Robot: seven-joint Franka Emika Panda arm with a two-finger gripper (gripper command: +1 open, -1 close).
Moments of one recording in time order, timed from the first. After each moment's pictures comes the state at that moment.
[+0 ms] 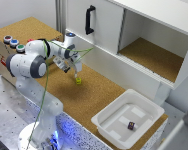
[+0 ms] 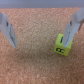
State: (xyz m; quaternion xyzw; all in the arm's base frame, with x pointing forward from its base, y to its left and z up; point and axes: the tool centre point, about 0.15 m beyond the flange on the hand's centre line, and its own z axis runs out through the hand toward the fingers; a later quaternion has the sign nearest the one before) arm 0.368 0.151 0.269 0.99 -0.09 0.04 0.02
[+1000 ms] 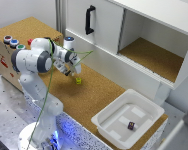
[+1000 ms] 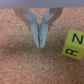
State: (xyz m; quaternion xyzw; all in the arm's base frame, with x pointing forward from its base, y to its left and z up) arm 0.407 0.141 0.217 0.99 -0.09 0.05 0.01
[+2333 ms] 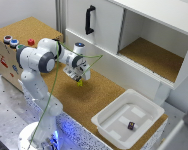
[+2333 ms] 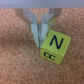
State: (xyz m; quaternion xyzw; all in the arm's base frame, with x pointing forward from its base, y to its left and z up) arm 0.392 0.077 0.204 1.00 -0.04 0.00 0.02
